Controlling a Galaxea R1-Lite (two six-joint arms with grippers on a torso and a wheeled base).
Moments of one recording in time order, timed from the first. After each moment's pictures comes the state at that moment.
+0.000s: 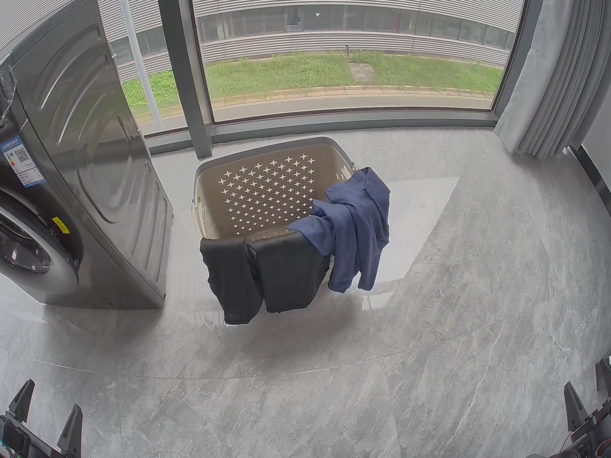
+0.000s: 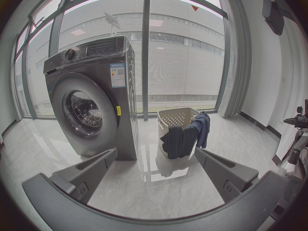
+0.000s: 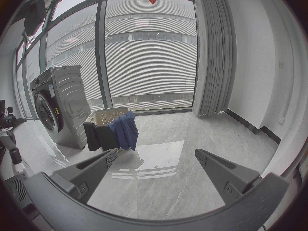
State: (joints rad) left arm 0.00 0.02 -0.02 0.00 -0.01 -0.02; right arm 0.00 0.02 -0.02 0.00 0.01 0.00
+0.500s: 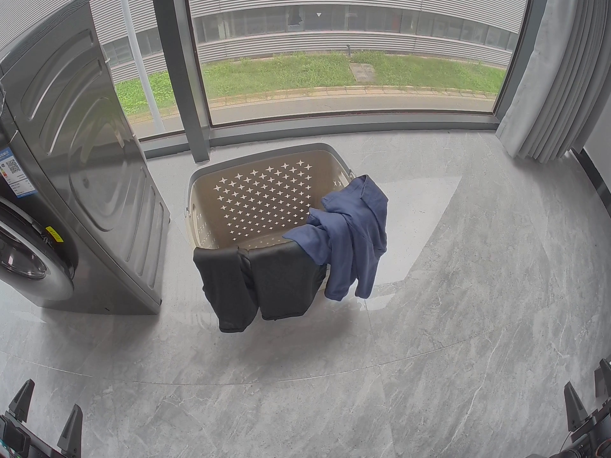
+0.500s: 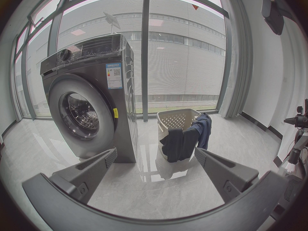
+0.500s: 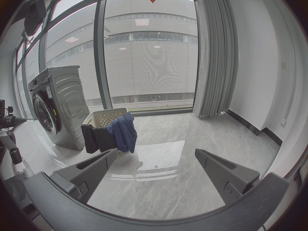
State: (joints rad) left arm 0.00 0.02 -0.02 0.00 -0.01 -0.02; right arm 0.00 0.02 -0.02 0.00 0.01 0.00
